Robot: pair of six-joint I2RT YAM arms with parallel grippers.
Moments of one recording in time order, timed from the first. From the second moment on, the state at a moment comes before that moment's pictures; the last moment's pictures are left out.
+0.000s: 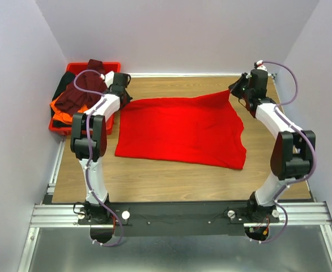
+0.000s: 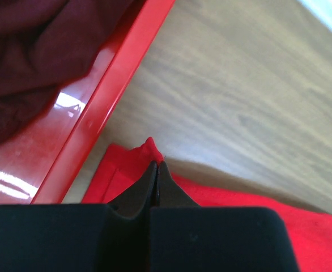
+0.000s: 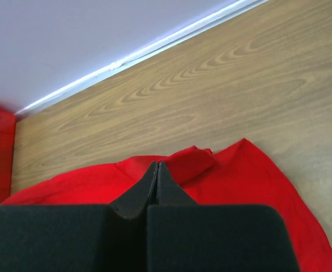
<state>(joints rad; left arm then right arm) -0.14 2.07 1.60 -0.31 -0.29 -0.67 0.05 1.77 1.32 0.06 -0.07 0.51</state>
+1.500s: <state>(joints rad) -0.17 1.76 1.17 -0.22 -0.29 -0.72 0.05 1.13 0.73 0.06 -0.03 0.58</state>
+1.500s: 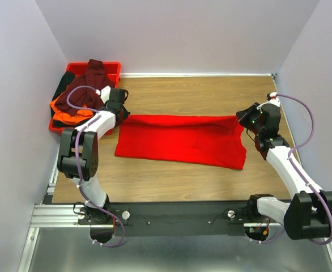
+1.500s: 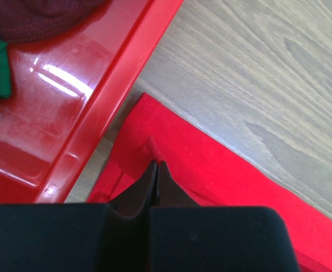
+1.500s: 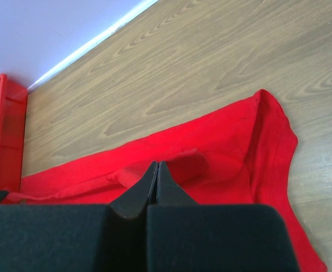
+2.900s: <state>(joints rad) -0.21 1.52 0.94 -0.16 -0.25 -0.76 0.10 1.53 0.82 0.00 -0.06 0.57</state>
